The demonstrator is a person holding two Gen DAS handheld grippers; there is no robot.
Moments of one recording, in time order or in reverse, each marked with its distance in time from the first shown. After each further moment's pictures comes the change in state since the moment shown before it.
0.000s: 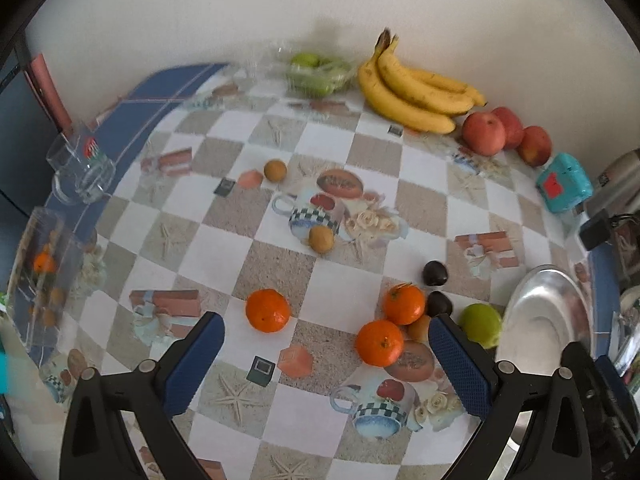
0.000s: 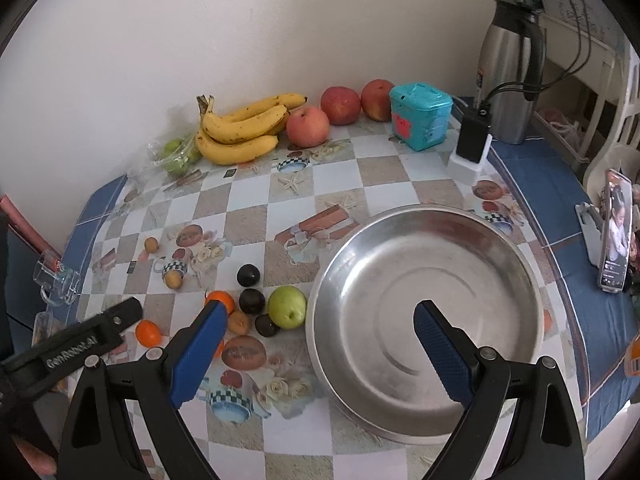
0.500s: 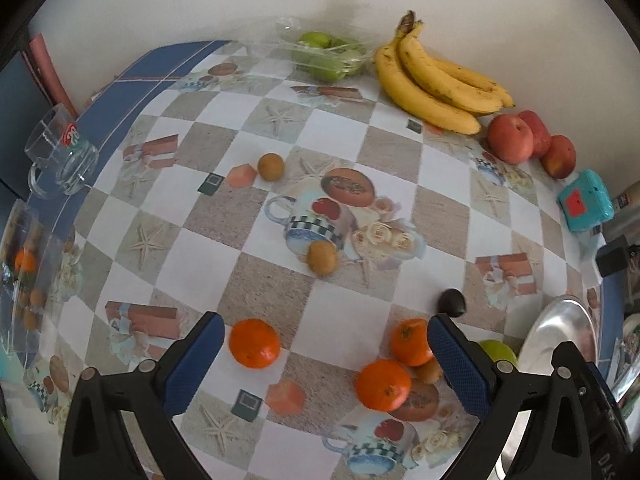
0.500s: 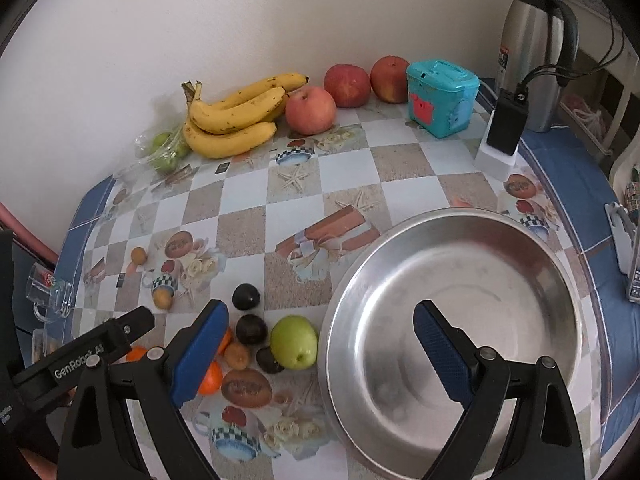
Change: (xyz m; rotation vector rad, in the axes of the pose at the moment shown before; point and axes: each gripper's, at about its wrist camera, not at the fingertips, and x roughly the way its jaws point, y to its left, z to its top) left arm 0.040 0.005 0.028 -0.065 0.055 -0.015; right arm 0.051 0.002 0.025 0.034 0.064 0.034
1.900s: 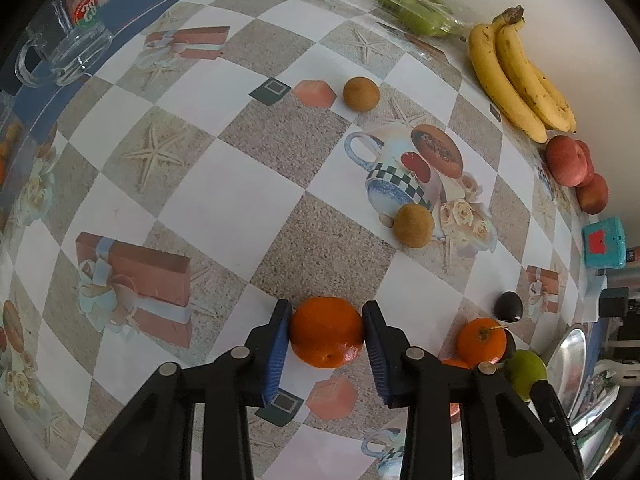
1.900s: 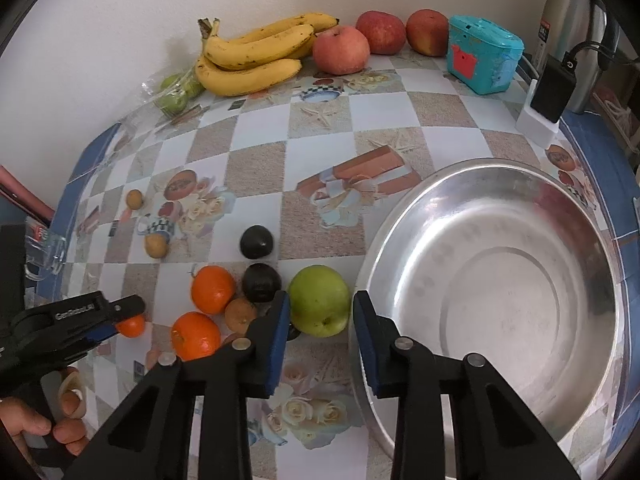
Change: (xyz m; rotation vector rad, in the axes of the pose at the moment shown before) left arm 0.049 0.072 -0.019 -0.221 0.172 -0.098; right arm 0.033 0.020 -0.024 -0.075 0.129 0.021
